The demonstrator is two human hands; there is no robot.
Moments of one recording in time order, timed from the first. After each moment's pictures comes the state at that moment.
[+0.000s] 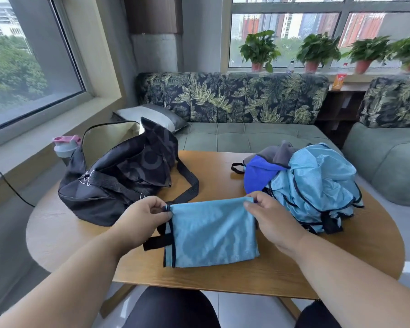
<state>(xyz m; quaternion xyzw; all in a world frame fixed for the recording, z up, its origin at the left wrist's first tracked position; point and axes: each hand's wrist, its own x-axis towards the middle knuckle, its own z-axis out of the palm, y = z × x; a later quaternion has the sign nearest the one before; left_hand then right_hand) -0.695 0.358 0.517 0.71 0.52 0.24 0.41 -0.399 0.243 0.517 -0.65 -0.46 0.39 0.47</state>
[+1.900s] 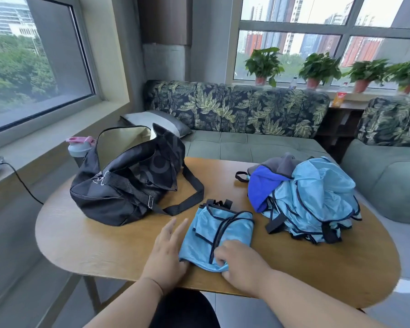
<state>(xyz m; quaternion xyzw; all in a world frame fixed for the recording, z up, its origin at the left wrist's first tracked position) -0.683 0.320 0.399 0.82 0.47 0.23 0.21 -0.455 0.238 0.446 -0.62 -0.77 0.13 0.07</state>
